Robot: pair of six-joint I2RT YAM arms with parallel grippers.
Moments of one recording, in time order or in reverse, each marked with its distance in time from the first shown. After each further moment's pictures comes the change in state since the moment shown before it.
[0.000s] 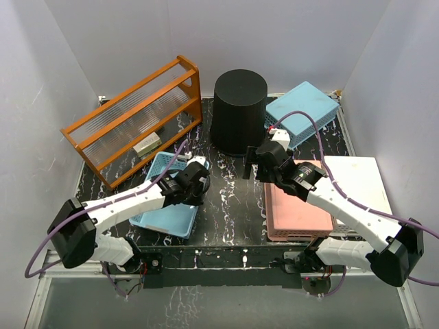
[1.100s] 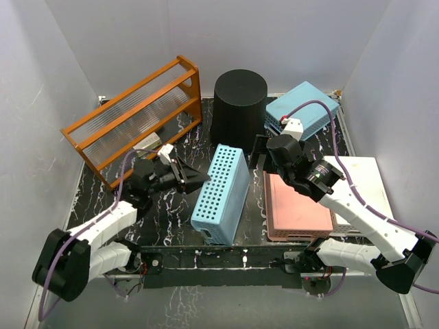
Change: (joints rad) left arm 0.411 -0.229 -0.461 1.156 0.905 -0.786; right arm 0.000 -0.069 0.126 -0.064 0.092 -0.032
